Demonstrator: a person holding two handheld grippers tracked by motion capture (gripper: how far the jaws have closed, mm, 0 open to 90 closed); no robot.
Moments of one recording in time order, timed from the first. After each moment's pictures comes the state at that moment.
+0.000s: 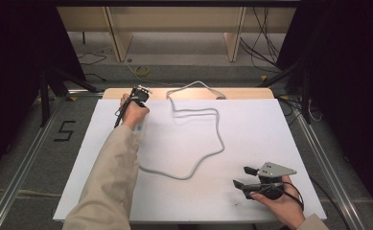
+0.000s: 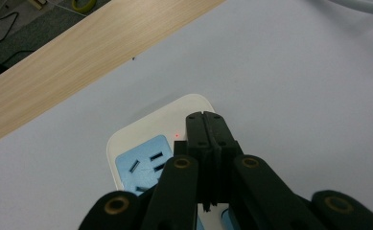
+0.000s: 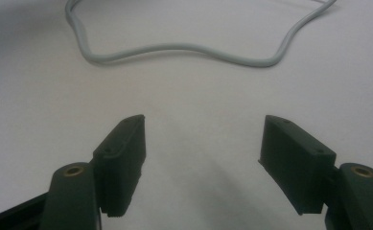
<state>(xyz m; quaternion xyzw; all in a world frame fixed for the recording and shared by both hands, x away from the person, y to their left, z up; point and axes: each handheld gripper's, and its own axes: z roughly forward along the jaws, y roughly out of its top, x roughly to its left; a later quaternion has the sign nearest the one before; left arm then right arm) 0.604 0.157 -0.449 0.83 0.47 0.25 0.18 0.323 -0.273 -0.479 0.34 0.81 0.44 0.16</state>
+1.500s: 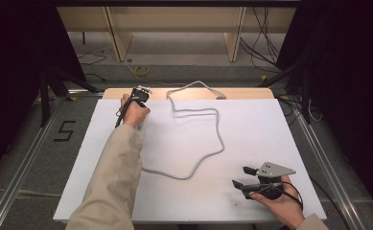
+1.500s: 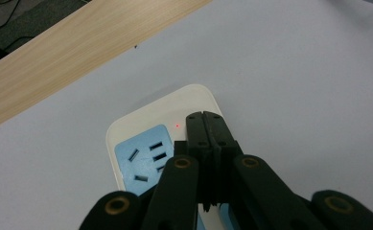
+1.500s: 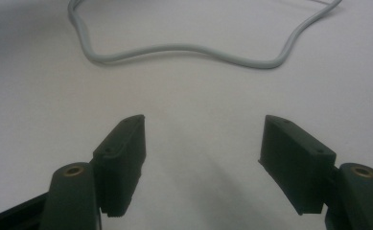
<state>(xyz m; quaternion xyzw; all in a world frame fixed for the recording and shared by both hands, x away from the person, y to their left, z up) 0.604 0.155 -0.450 0.82 0.49 0.24 0.17 0.324 -0.272 -0.479 0.34 0.82 0.44 0.16</state>
